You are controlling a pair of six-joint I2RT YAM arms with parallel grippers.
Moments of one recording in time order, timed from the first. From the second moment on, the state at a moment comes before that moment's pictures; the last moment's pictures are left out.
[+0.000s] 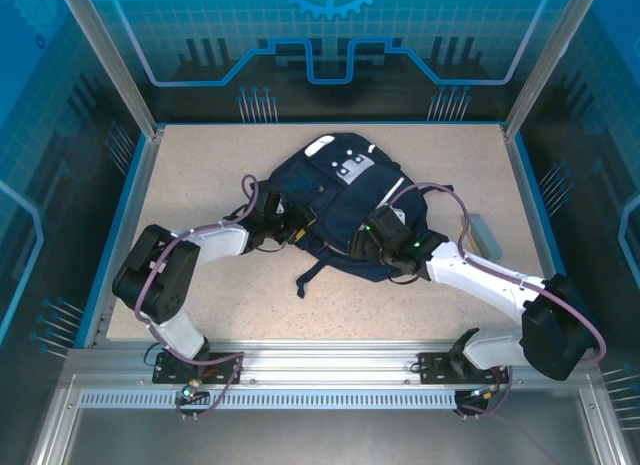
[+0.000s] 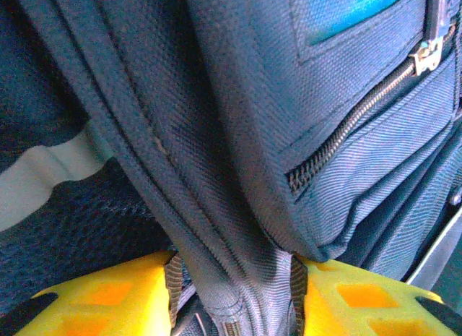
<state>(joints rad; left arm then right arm) -0.40 1.69 0.85 0.10 0.36 -1.19 0.72 1.32 0.85 -0.53 0.20 0.85</state>
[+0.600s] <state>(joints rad) -0.37 1.69 0.79 0.25 0.43 -1.27 0.72 1.46 0.87 -0.49 0.19 0.84</state>
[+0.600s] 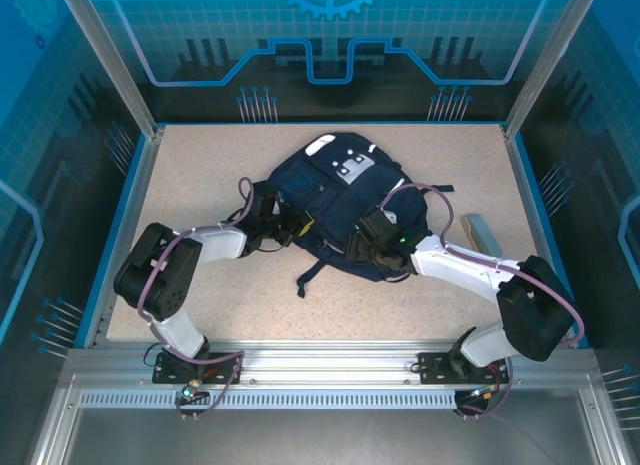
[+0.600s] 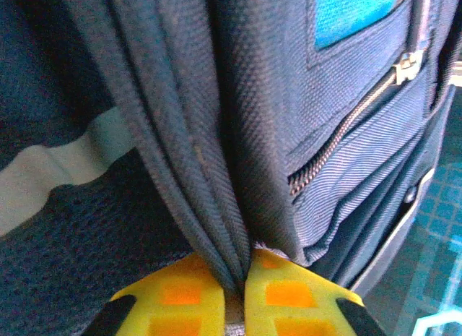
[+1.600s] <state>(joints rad) -0.33 1.49 0.70 0.14 0.38 -1.27 0.94 1.61 1.20 -0.62 0.19 0.75</state>
